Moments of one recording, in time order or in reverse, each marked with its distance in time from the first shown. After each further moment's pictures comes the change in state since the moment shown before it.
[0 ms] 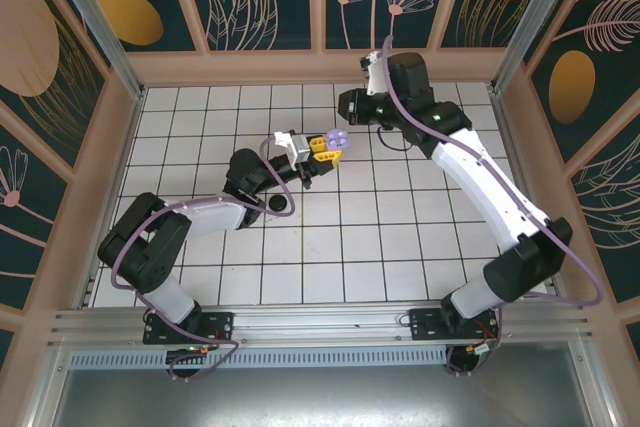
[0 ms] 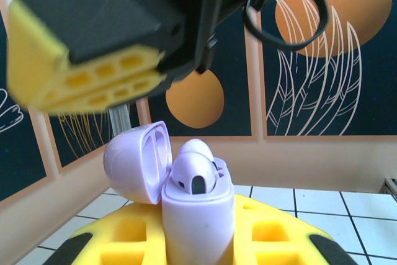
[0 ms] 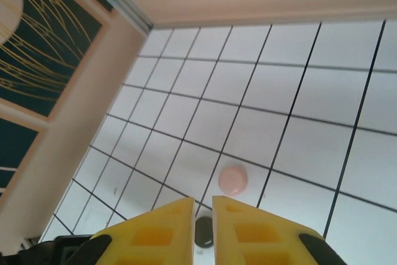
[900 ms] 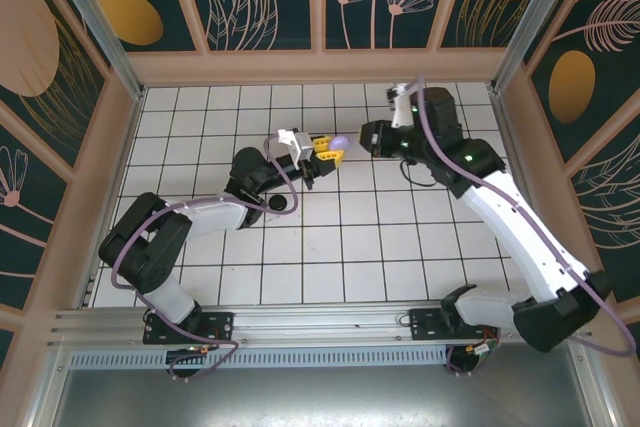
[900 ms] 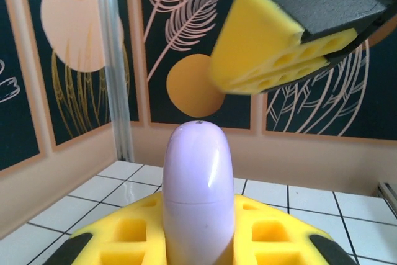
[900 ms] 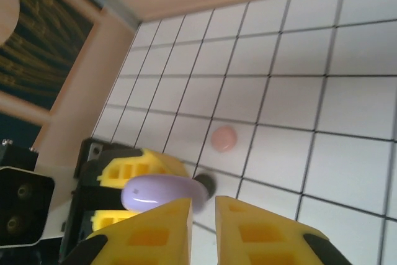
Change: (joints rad) left arm -0.009 0.008 0.010 -0.049 -0.043 -0.071; right arm -0.019 -0.355 -0.295 -0.020 0.074 0.101
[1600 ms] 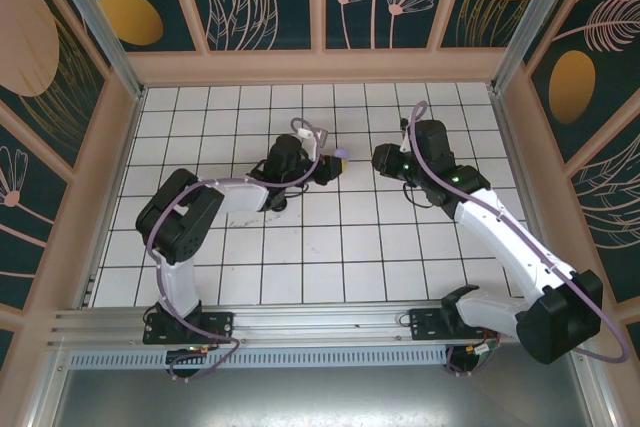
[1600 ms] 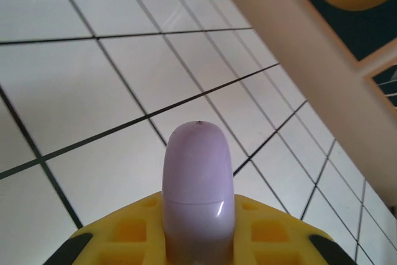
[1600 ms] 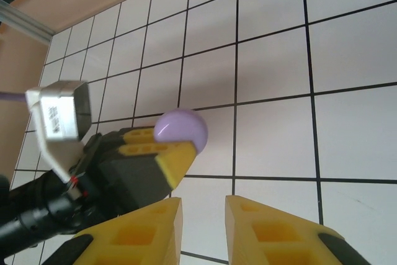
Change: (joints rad) left arm 0.001 0.260 0.231 -0.607 -0.214 -0.413; right arm -0.032 -0.037 -0.336 0.186 0.140 0.090
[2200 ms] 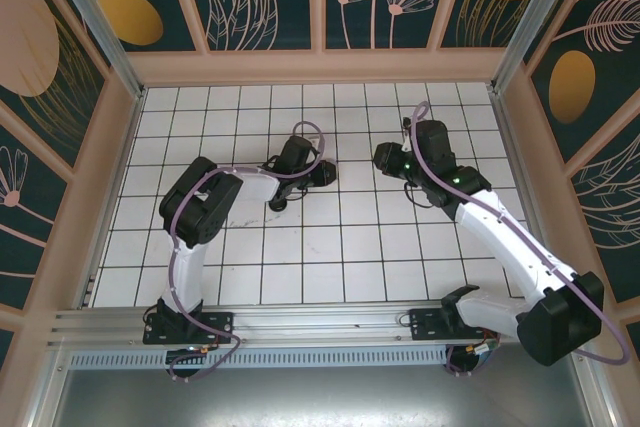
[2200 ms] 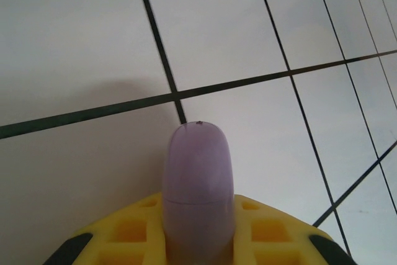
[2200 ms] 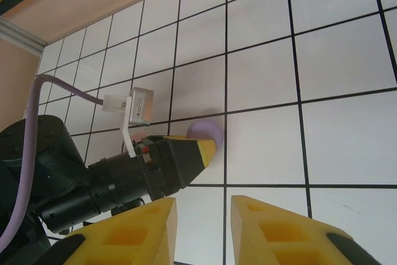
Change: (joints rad) left arm 0.026 0.171 0.134 -0.246 -0.119 -0.069; right arm 0.000 -0.012 -0.002 0.006 0.039 0.000
